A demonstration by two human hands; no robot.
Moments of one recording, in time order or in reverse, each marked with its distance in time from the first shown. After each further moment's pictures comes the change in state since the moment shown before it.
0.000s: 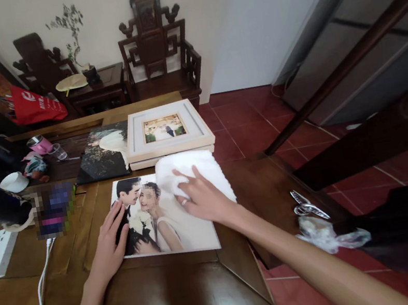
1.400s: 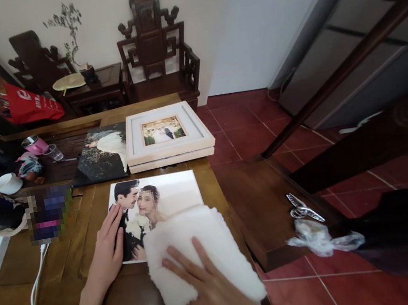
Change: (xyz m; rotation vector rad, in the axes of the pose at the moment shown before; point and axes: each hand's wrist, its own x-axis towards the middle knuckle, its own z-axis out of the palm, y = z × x) left_hand 0.001 0.001 0.003 -0.009 0.000 -0.032; right_hand -0.100 -0.097 0.014 0.105 -0.258 -0.173
